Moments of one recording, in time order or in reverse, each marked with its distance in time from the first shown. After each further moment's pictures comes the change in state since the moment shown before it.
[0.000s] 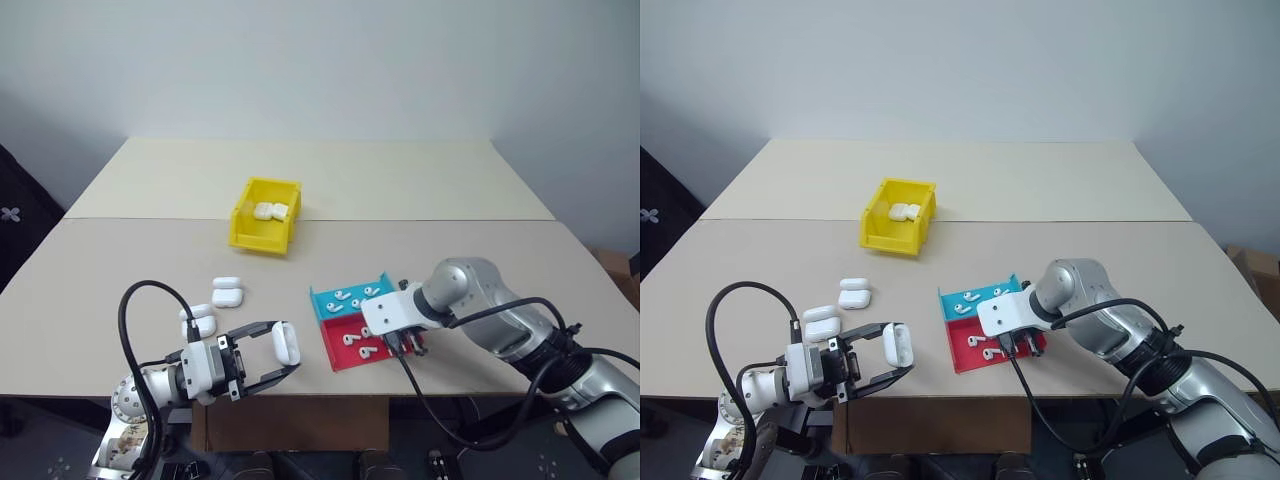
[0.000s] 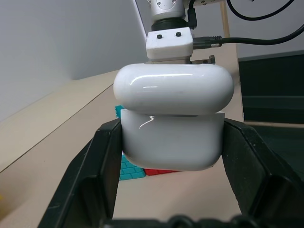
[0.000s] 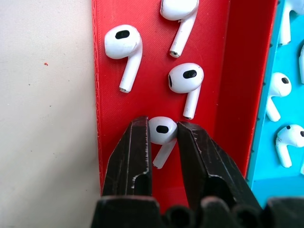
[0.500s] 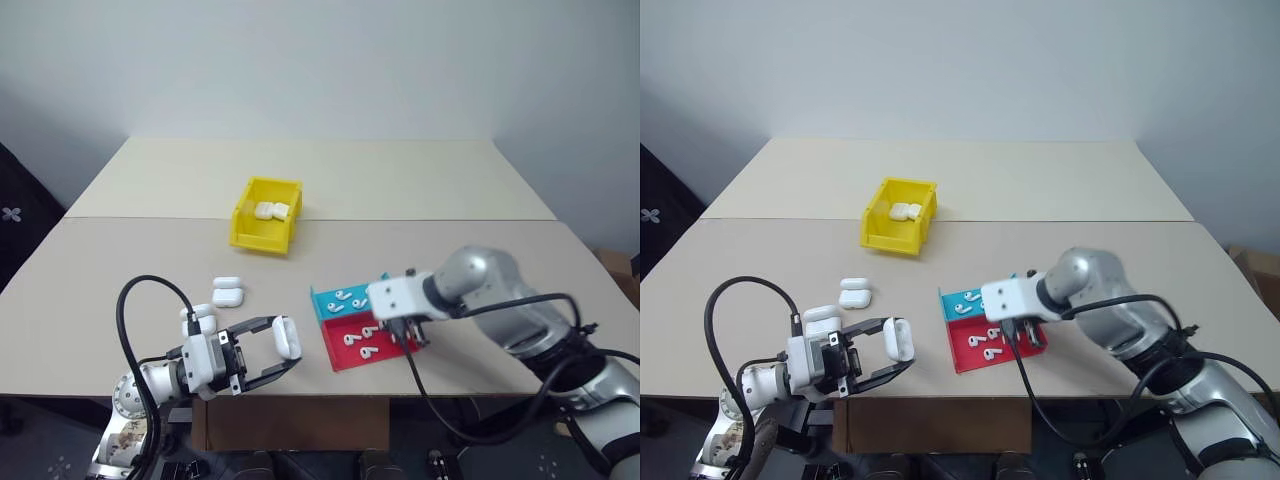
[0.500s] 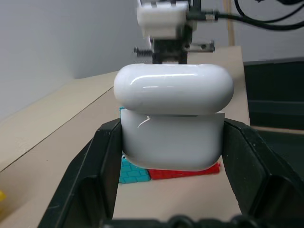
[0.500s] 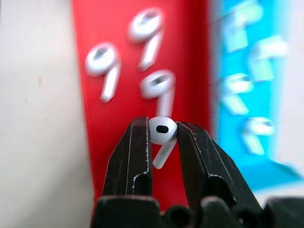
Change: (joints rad) left arm -0.022 0.010 -0.001 -0.068 -0.042 0.116 0.049; right arm 0.021 0.010 -0.275 -0.123 0.169 0.119 -0.033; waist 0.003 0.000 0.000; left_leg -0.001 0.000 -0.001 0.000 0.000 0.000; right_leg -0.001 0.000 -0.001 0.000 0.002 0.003
